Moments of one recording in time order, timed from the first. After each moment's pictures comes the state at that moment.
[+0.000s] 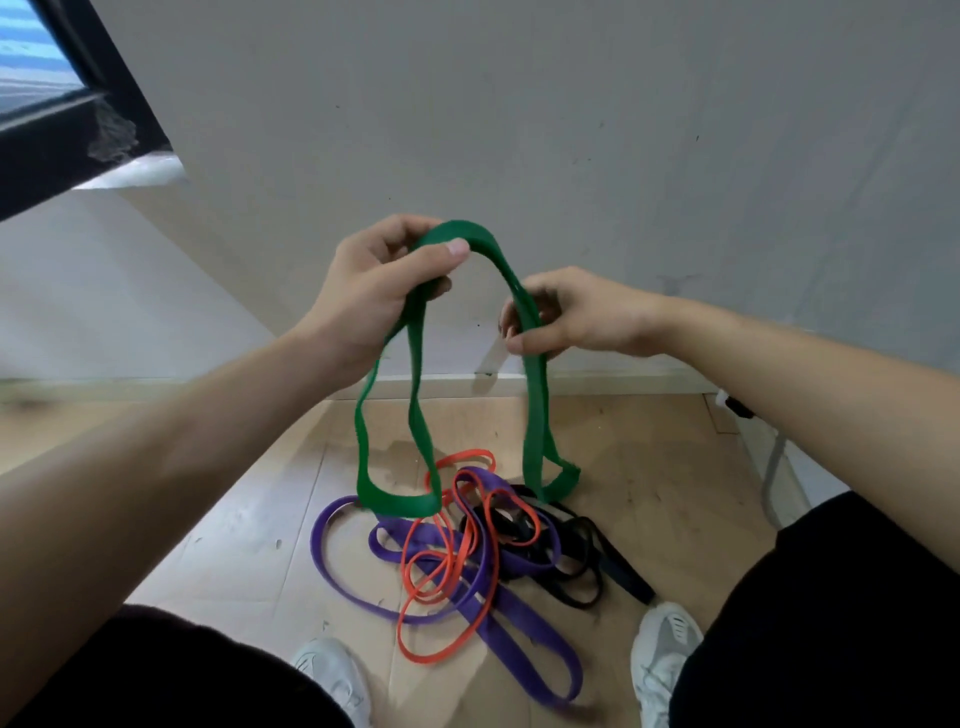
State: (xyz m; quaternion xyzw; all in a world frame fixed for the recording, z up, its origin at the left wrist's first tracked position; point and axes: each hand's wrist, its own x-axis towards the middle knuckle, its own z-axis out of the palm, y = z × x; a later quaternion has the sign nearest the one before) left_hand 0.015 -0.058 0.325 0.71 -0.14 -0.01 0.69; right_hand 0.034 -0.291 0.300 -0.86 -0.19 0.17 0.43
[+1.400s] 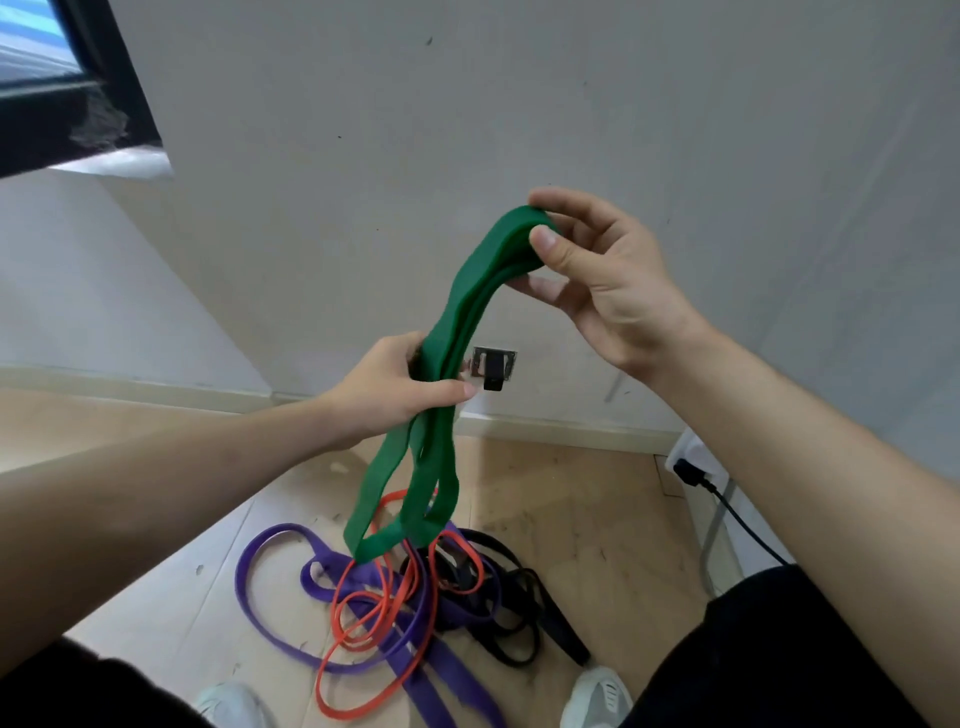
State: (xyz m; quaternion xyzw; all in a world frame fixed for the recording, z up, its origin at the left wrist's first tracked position) left_hand 0.018 -0.075 0.276 0.82 -0.13 -0.09 0.56; right_hand 0.022 -0.287 0.362 -0.58 -0.18 -0.01 0.79
